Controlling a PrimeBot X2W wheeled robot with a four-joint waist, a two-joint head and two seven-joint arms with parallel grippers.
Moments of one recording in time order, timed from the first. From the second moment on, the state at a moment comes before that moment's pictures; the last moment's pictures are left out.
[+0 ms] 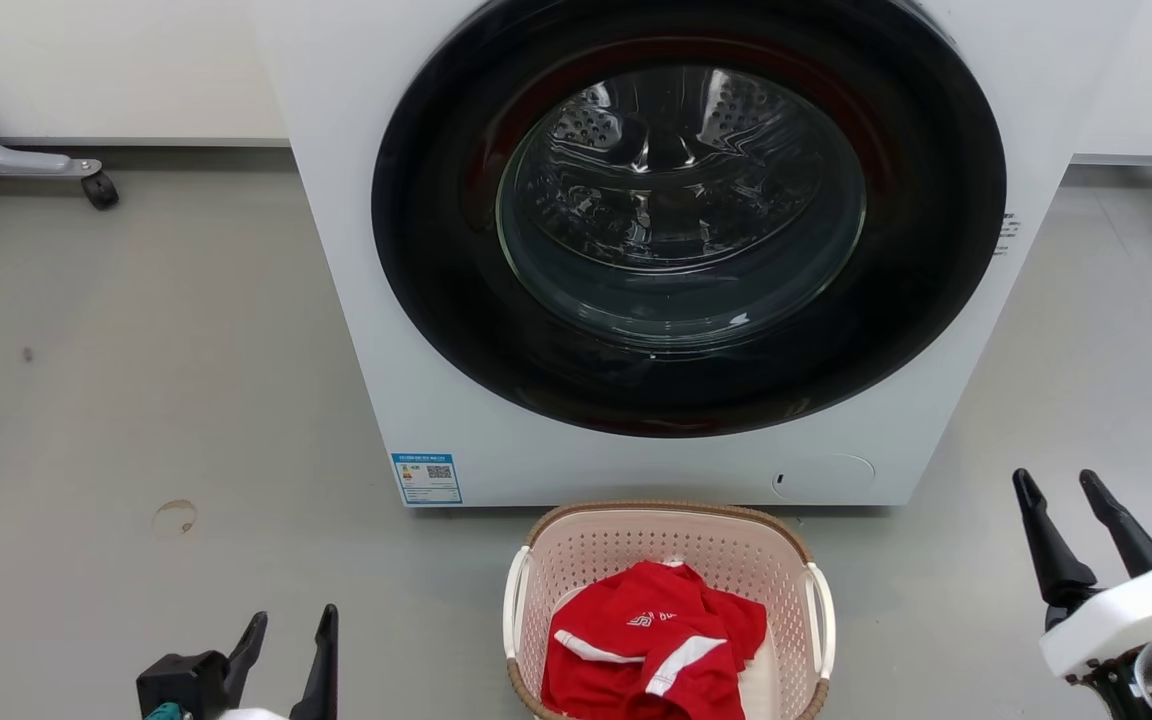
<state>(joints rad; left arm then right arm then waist) -0.09 0.22 -0.31 0.53 -0.52 -0.02 -0.23 -0.17 -0.20 0.38 0.47 0.75 0.13 -0.25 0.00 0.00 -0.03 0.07</state>
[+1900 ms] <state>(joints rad) 0.08 0.34 -0.32 -0.02 -0.51 0.18 0.04 -0.07 -0.20 0.28 0.35 0.69 0.13 -0.24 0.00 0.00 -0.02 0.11</state>
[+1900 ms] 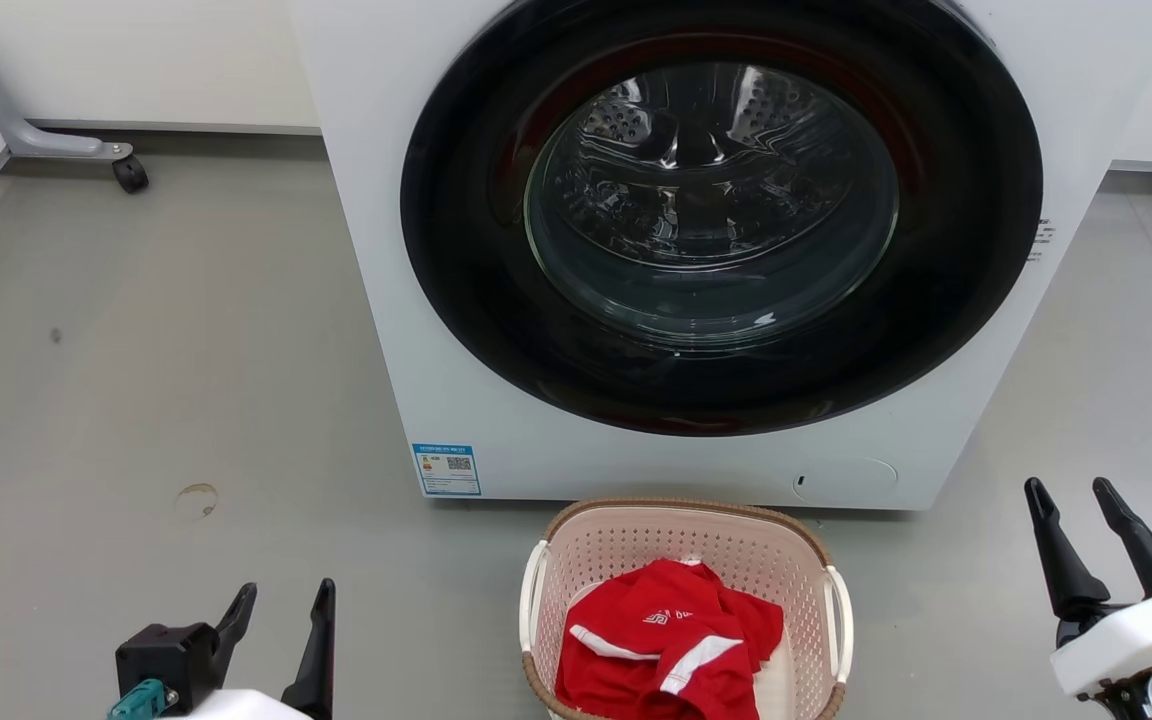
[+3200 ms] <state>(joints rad) 0.10 0.35 -0.34 -0.02 -0.52 0.19 0.04 -0.07 -0.19 0.25 0.31 0.67 0.13 -0.23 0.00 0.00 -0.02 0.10</state>
